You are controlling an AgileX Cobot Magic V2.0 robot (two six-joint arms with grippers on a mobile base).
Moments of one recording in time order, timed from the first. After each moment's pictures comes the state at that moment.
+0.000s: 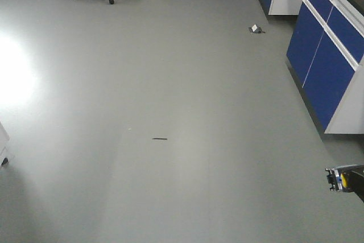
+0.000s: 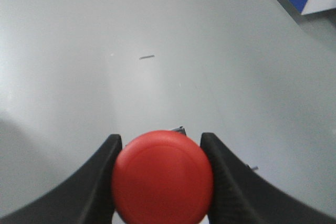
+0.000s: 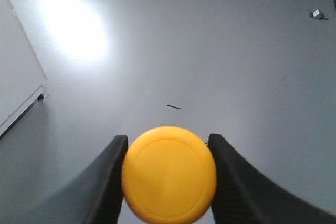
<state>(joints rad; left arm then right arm) -0.31 0.37 -0.60 0.07 0.95 -0.11 0.36 0.38 -0.52 -0.04 0.65 0.09</state>
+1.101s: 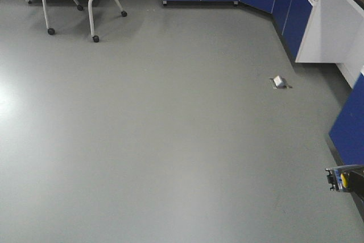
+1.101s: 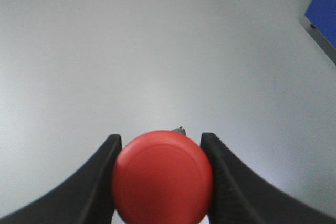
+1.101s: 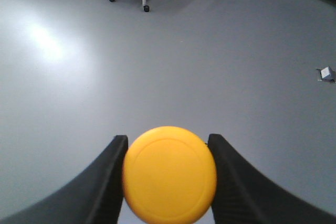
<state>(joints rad) -0.31 0.37 -0.60 0.07 0.94 -0.11 0.36 0.38 -0.52 -0.04 0.65 0.09</state>
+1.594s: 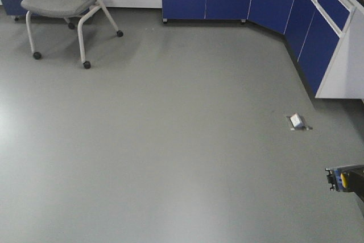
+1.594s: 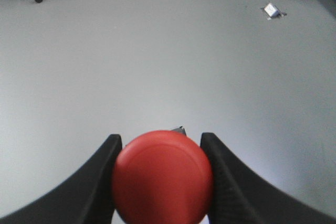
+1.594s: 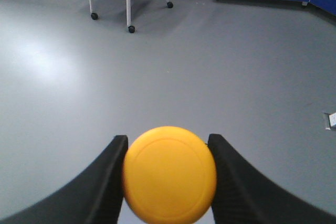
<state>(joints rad) -0.31 0.37 -0.60 0.07 0.94 -0.11 0.36 0.38 -0.52 -0.04 0.65 0.09</state>
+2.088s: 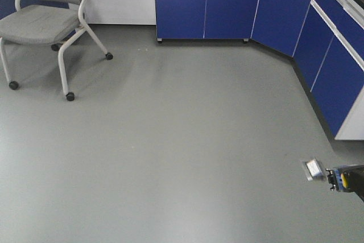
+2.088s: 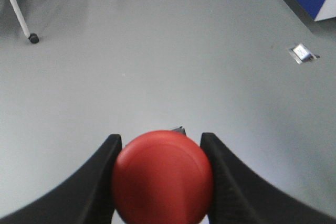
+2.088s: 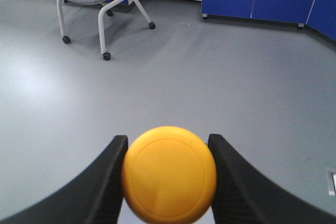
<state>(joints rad) -0.31 0.37 -0.60 0.07 0.94 -0.11 0.36 0.38 -0.52 -0.04 0.65 0.09</state>
